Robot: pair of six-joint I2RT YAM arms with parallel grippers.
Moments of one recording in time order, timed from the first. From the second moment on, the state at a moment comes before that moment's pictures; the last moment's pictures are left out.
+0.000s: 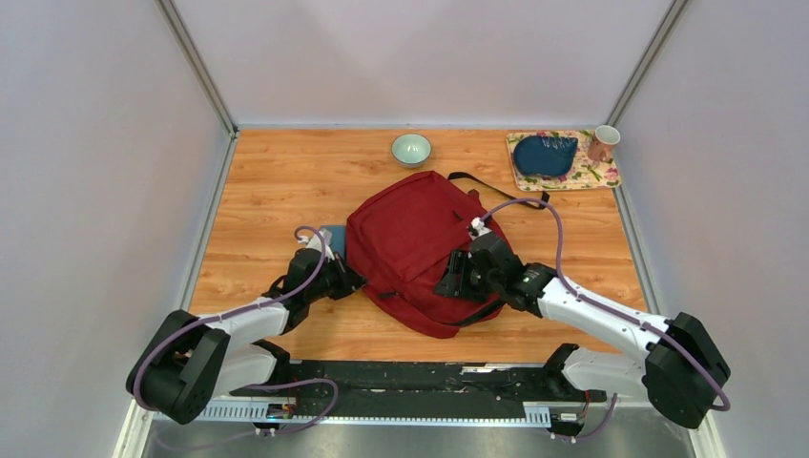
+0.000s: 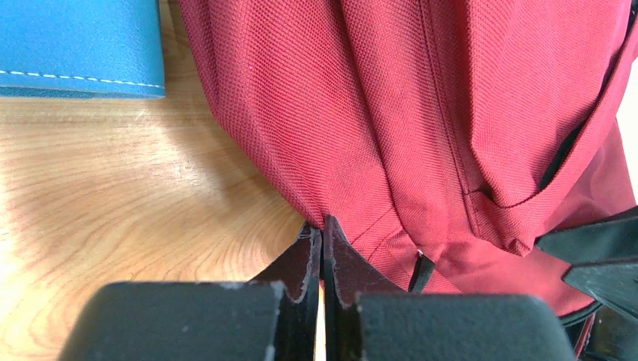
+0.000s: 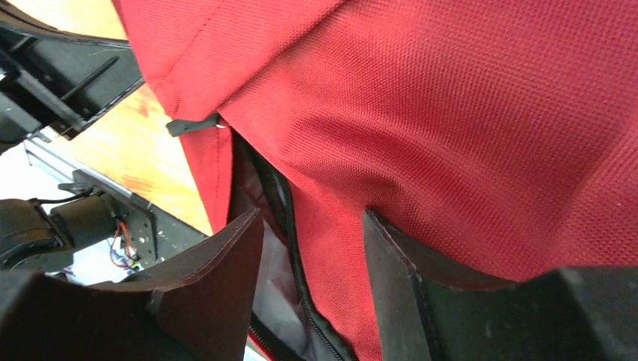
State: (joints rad) left arm -0.45 1.16 0.21 0.36 0.21 -0.82; right arm 0.78 1.12 0.63 -0.30 -0.10 0.86
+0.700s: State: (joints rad) left arm -0.45 0.97 0.21 0.18 0.17 -0.74; right arm 0.78 0.94 0.70 -0.37 -0.08 0.82
